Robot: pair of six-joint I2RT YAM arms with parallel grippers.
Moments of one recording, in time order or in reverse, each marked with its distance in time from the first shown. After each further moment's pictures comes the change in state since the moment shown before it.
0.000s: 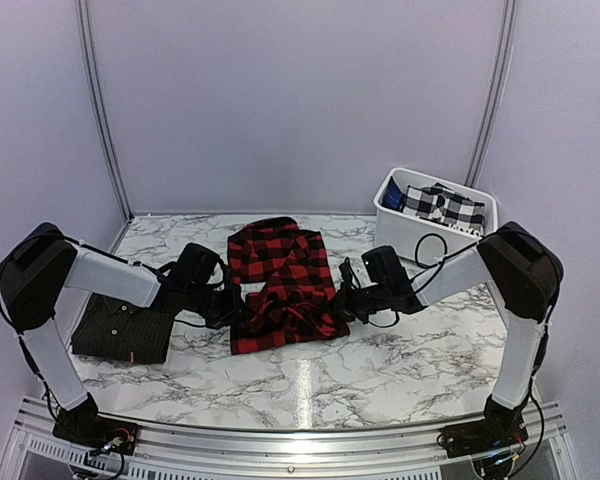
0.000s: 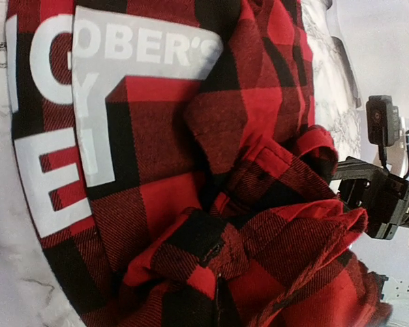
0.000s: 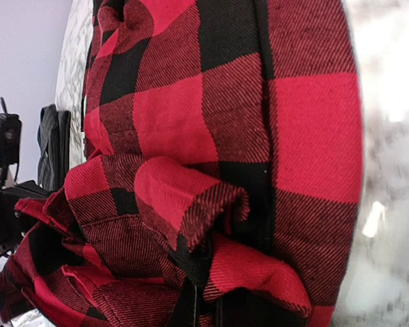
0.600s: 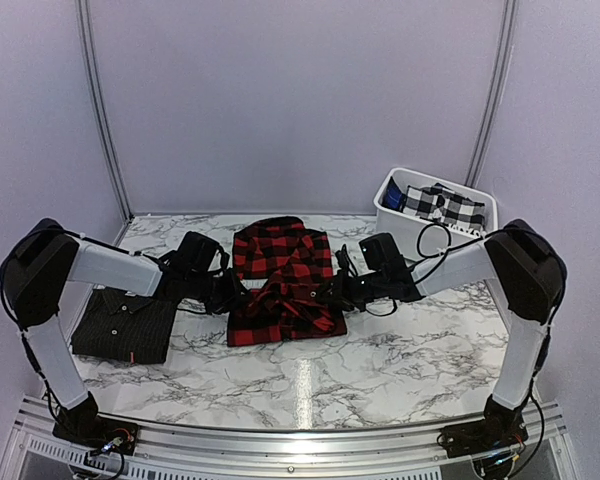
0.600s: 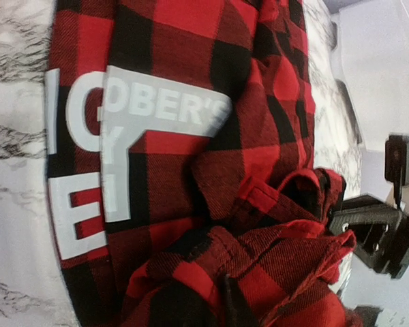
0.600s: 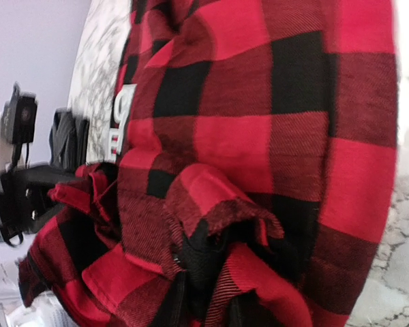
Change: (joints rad) left arm 0.019 0.009 0.072 -0.025 -0.069 -0.021; right arm -0.001 -0.036 0.075 -0.079 0.004 -0.030
